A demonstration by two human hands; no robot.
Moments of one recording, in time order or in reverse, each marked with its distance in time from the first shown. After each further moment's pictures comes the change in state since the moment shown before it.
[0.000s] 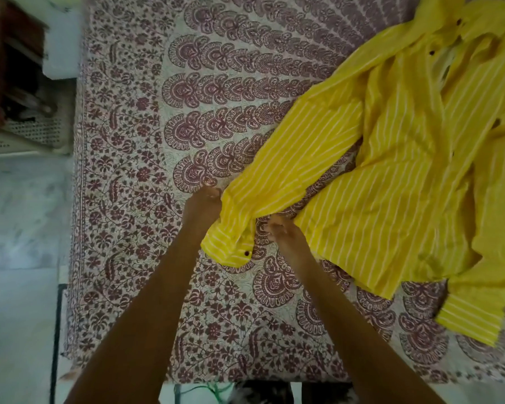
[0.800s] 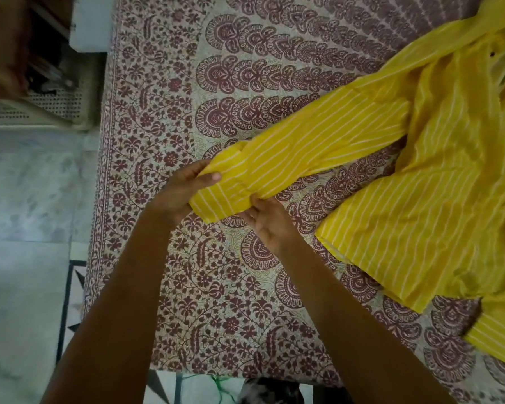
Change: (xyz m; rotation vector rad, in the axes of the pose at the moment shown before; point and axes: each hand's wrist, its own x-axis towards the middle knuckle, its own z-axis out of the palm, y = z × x) left_hand -0.004 -0.043 -0.085 -0.837 -0.356 0.102; right_hand 0.025 -0.050 0.085 0.782 -0.249 0.175
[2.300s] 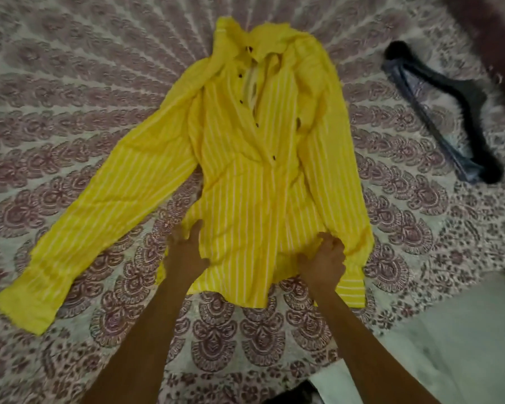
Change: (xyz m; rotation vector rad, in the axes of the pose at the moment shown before) left_hand 0.061 -0.077 0.299 1.393 -0.135 0.062; right_hand -0.172 -0.122 -0.317 -1.084 1.242 -0.211
